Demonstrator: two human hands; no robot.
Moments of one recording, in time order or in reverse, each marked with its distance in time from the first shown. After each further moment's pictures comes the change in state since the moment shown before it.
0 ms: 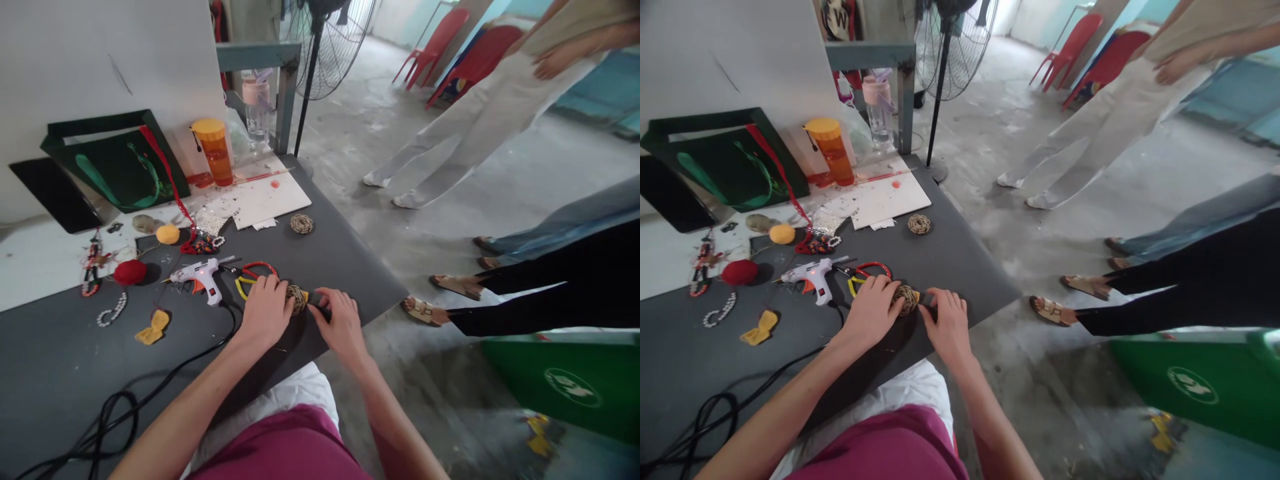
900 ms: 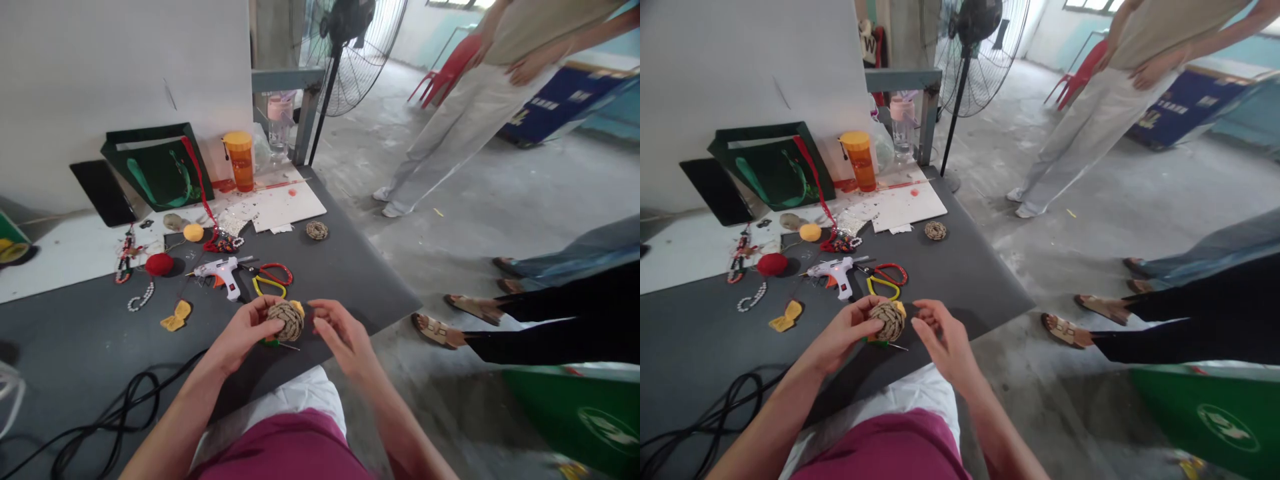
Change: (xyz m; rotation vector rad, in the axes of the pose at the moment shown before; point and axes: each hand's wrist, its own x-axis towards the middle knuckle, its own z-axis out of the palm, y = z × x) left_hand -0.057 -0.029 -0.043 -1.676 -0.216 -0.565; right_hand -0.010 -0.062 -0.021 0.473 -0.276 0.085
